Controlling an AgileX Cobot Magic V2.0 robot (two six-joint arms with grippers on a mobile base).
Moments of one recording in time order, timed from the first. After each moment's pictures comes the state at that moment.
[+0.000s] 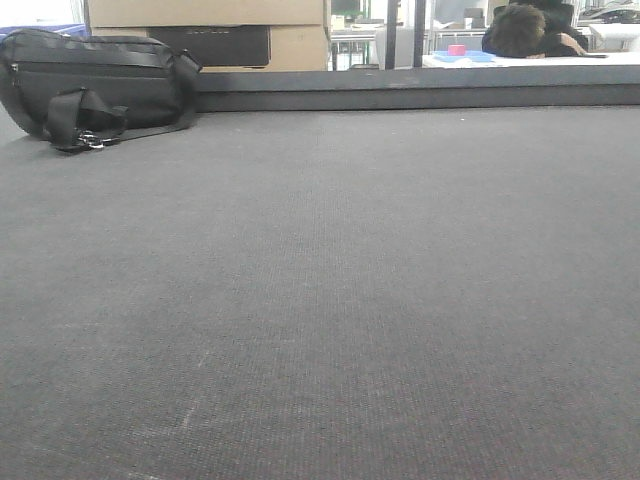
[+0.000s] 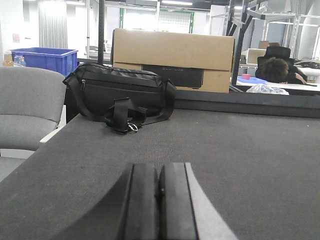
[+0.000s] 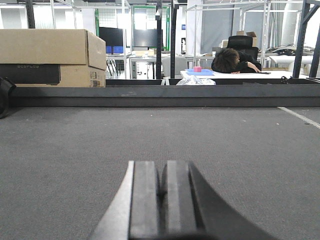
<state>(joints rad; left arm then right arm) 0.00 0.00 0.00 -0.02 -0.04 -0.01 0.02 -0.01 0.00 0.10 -0.02 -0.04</state>
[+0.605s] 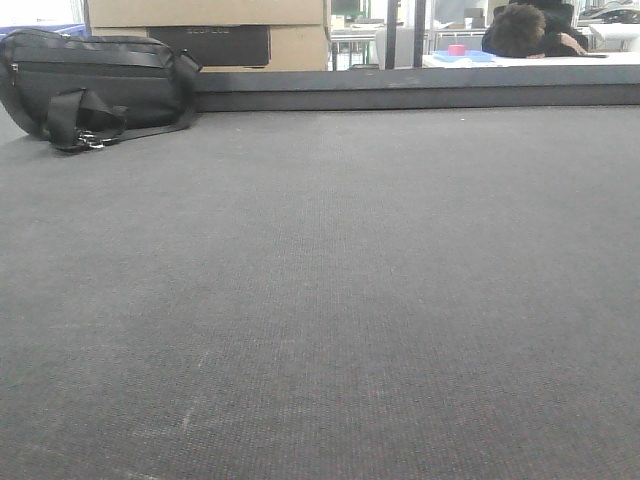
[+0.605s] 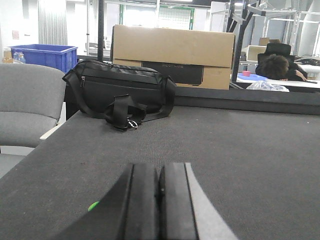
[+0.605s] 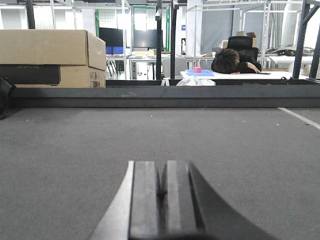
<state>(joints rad) 0.00 0.00 0.00 -0.02 -0.03 -0.01 0.02 -0.01 0.00 0.10 -0.03 -0.04</state>
